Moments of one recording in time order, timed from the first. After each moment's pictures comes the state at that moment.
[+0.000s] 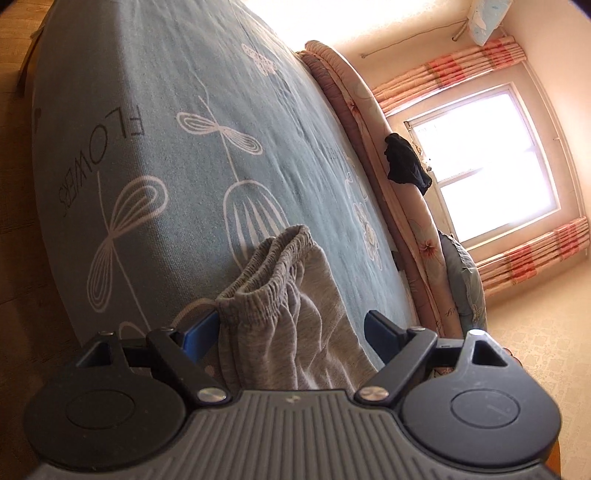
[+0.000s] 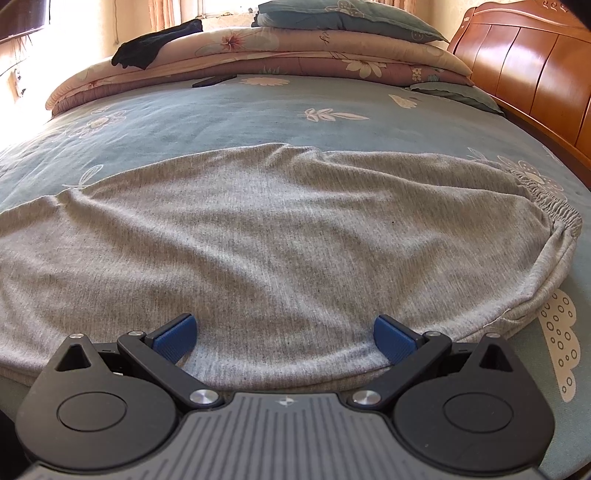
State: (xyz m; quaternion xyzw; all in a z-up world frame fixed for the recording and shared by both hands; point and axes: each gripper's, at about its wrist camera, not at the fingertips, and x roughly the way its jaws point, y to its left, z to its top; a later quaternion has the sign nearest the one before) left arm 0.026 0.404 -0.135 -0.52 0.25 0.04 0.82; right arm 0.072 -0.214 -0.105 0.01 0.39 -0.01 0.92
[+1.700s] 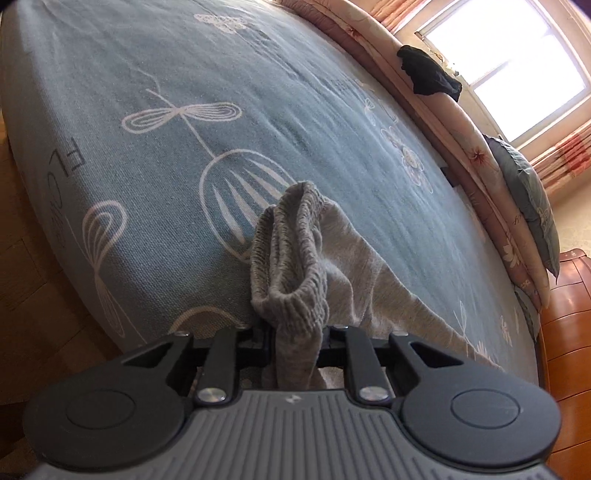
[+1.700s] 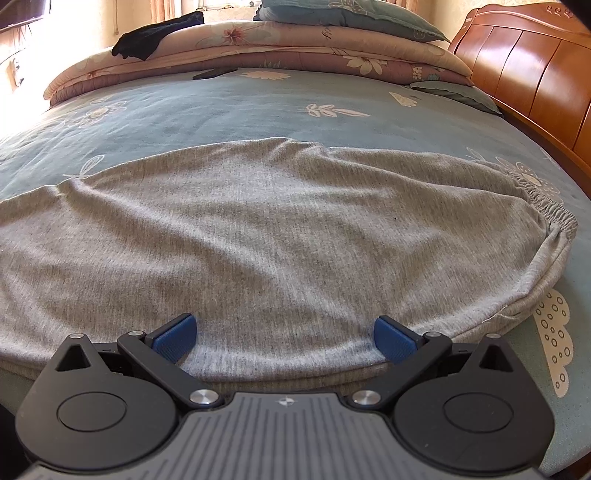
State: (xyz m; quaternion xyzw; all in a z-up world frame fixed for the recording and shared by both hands) left arm 0.072 0.371 -0.096 -0.36 0.39 0.06 0.85; right arm 0.068 -0.207 -0.102 0.00 0.39 -0.01 0.92
